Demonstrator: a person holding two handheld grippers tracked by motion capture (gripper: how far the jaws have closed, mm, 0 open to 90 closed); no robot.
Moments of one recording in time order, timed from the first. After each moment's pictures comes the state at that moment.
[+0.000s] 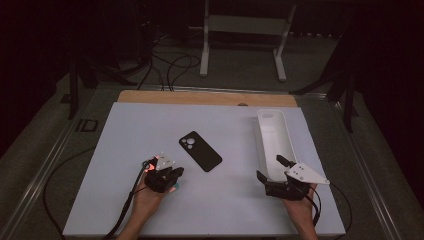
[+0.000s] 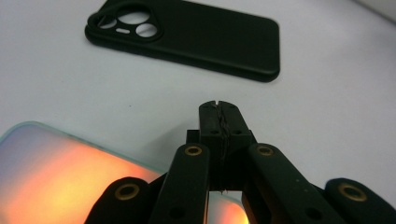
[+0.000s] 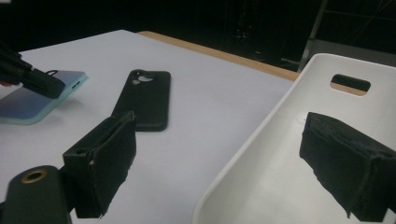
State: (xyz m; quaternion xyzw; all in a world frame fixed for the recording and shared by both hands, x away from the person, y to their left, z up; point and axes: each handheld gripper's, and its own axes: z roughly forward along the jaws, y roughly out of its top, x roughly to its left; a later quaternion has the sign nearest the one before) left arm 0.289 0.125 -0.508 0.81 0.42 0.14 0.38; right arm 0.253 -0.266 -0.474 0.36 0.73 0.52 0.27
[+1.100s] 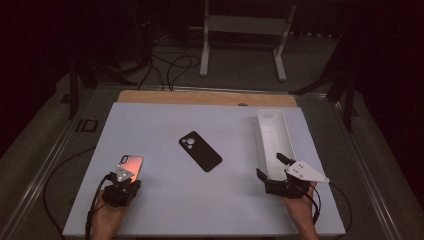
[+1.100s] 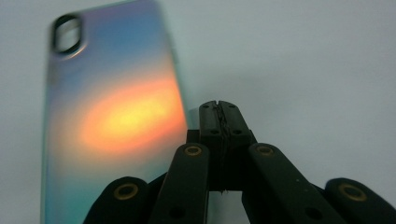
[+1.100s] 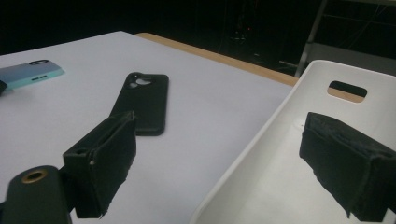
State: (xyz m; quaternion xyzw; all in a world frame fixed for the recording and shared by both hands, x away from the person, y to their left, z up) left arm 0.247 0.223 -0.513 0.78 0.54 0.18 0.27; right arm 0.257 -0.266 -0.470 0.35 0.73 0.52 0.28
